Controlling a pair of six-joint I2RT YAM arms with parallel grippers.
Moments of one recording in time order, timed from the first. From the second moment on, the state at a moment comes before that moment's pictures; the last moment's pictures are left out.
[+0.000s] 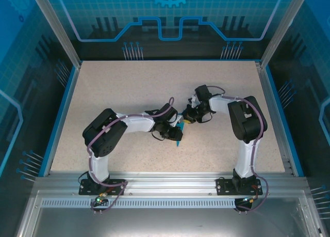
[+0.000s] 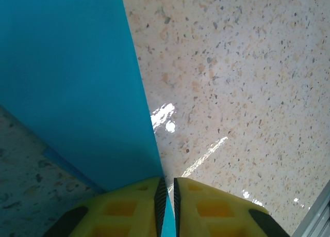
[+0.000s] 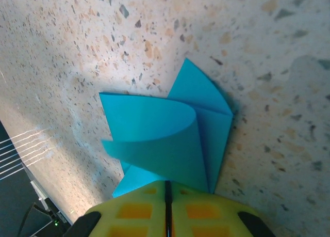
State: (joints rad) left arm -0.73 1.92 1.08 -0.28 0.45 -0.48; right arm 0.33 2.01 1.19 -0.44 -0.64 0.58
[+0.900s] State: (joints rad) left arm -0.75 1.91 1.07 -0.26 0.39 -0.48; right arm 0.20 1.82 1.18 -0.41 -0.64 0.49
